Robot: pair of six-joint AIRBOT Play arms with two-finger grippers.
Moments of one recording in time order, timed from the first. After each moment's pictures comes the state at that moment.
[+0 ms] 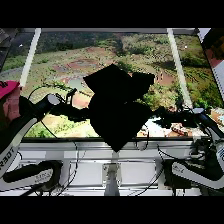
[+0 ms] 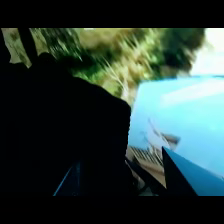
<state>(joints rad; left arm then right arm) -0.20 -1.34 0.77 0.86 -1.00 -1.36 -0.31 -1.27 0.54 -0.67 1.00 1.40</state>
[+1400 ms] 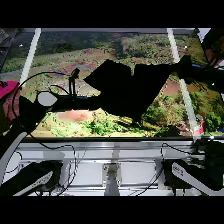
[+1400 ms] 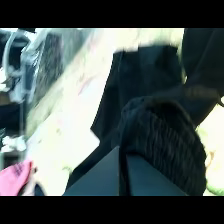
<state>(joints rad) -0.44 -1.05 0.86 0.59 -0.83 -1.30 -0.24 -1.13 1.20 -0.73 0.96 1.55</state>
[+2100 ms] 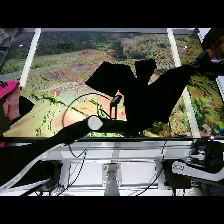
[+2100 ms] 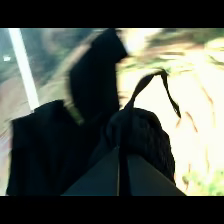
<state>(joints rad) -0.97 -1.31 0.91 0.40 -0.48 -1.41 -0.42 -1.37 1.42 -1.06 1.00 1.67</state>
